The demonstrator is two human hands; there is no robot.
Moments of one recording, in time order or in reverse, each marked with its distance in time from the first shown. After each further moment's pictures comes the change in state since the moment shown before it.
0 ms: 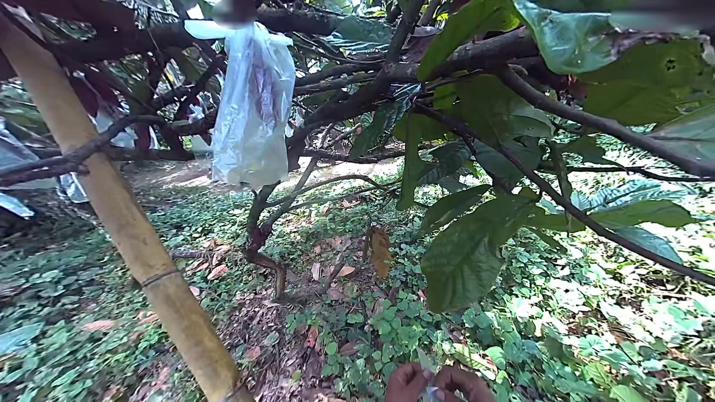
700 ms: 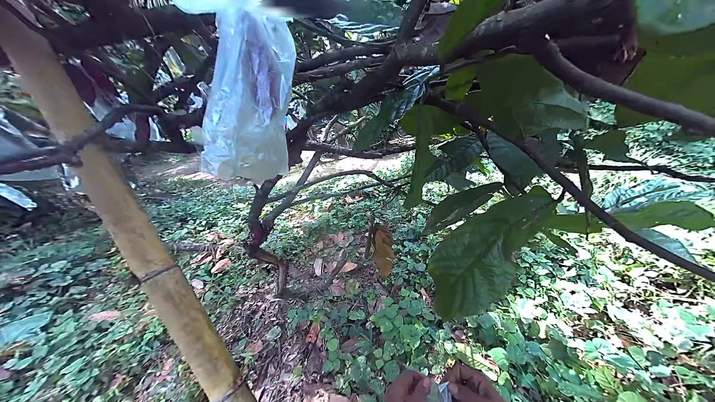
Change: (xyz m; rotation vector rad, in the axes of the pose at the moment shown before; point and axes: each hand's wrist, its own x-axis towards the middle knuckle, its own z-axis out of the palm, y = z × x) left_hand -0.001 -0.013 -0.012 0.238 -0.028 0.026; right_hand 0.006 0.012 -0.010 0.441 0.070 0.248
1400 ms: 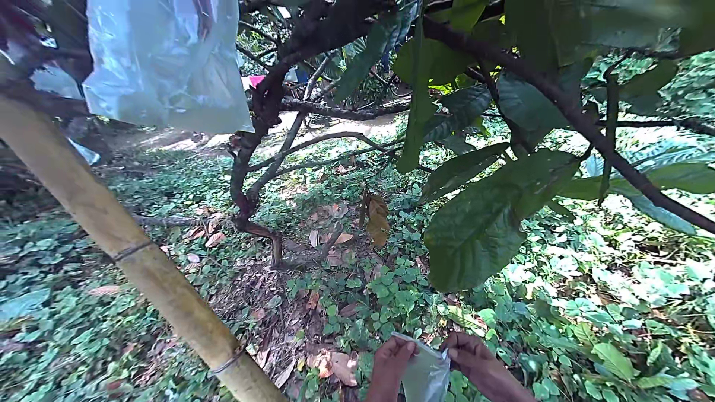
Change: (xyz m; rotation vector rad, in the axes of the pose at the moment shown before) left_hand -0.001 0.005 -0.002 -0.507 0.159 -0.058; right_hand 0.004 0.002 -0.011 0.179 -0.063 0.085
